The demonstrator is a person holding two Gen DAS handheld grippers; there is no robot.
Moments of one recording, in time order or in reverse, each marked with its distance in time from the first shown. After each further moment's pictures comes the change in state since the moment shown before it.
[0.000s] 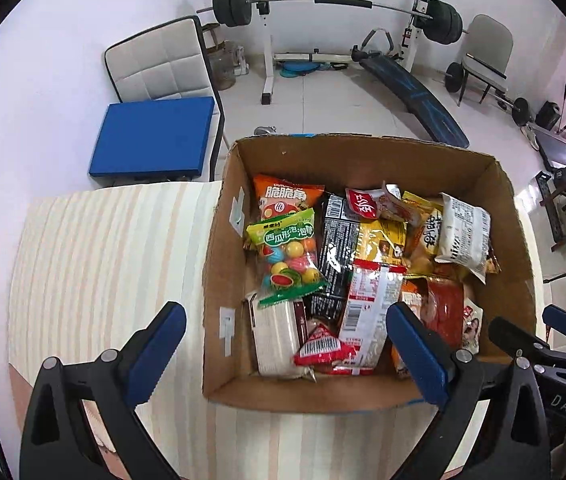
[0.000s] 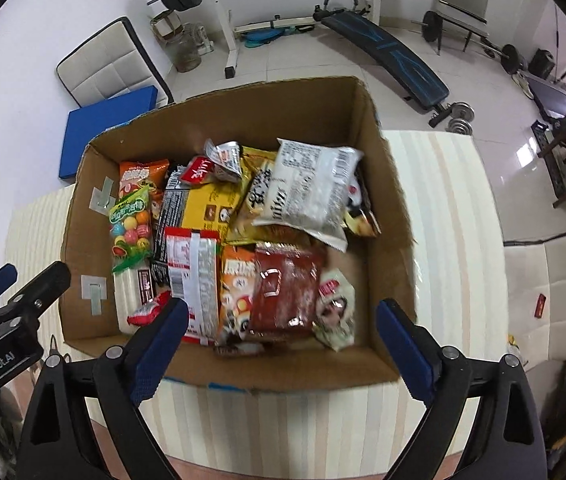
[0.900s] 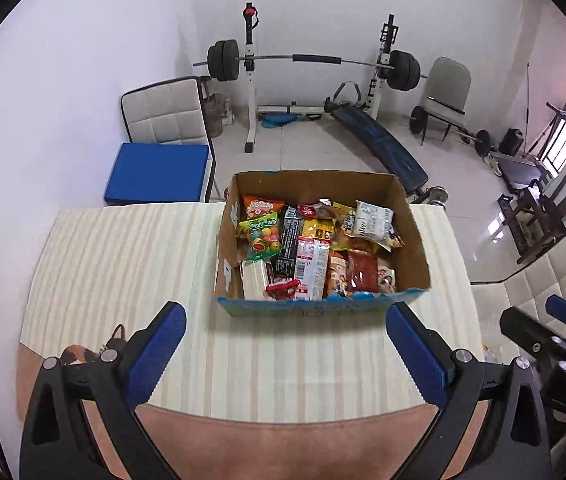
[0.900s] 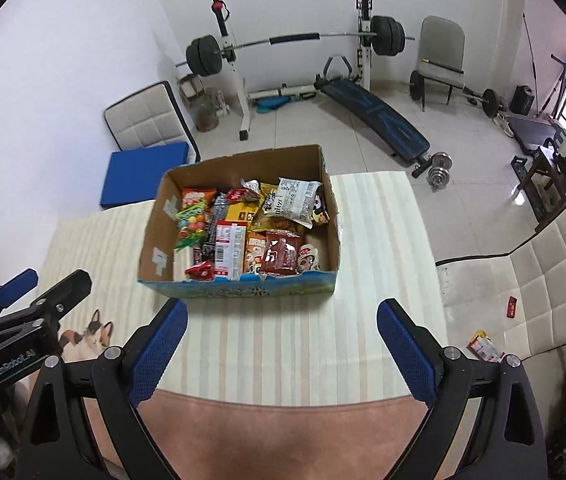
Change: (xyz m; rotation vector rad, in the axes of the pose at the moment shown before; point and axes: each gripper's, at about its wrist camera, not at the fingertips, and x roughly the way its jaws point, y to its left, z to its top) left arm -0.192 -0.015 -0.103 0.010 -0.191 -0.076; right arm -0.221 -0.017 -0.142 -0.031 -0.268 0.027
